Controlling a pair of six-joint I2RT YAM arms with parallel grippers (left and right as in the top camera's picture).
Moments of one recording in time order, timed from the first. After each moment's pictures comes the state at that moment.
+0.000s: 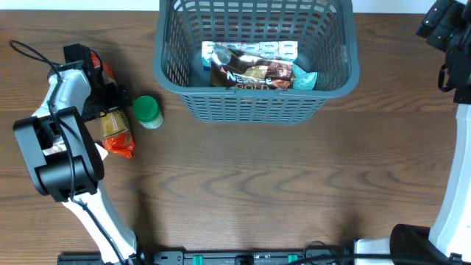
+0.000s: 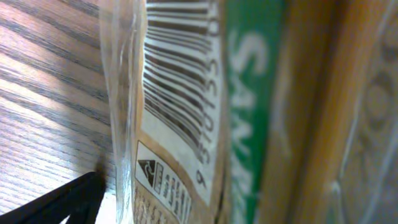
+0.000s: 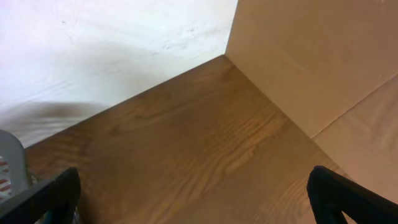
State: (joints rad) left arm 0.27 2.15 1.54 -0.78 0.02 -0.12; right arm -0.11 1.60 2.13 -1.14 0.46 0.26
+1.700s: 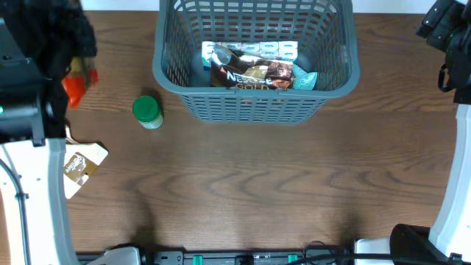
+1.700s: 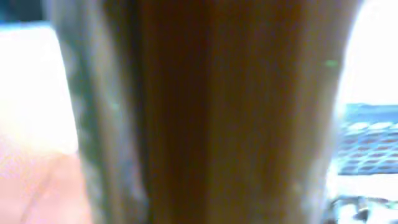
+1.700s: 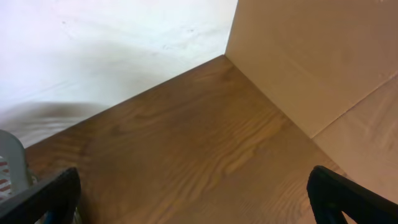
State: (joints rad) left arm 0.09 1.39 1.77 -0.70 0.08 0.11; right arm -0.11 1.60 2.13 -1.14 0.46 0.26
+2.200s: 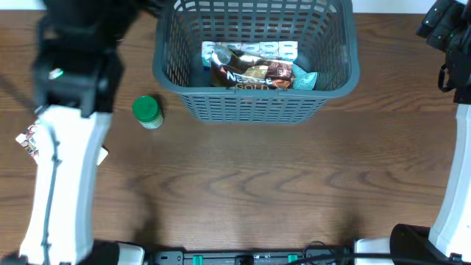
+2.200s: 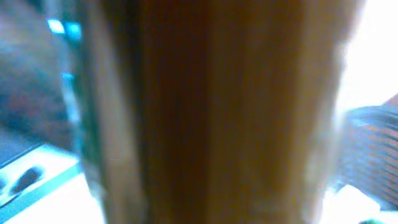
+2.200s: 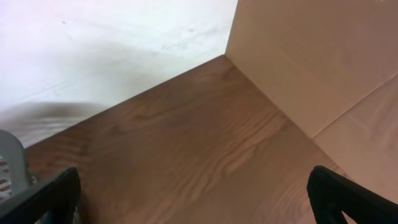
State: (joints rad) left arm -0.22 1.59 1.98 -0.47 0.23 0.43; right arm -0.11 1.60 2.13 -1.14 0.46 0.26
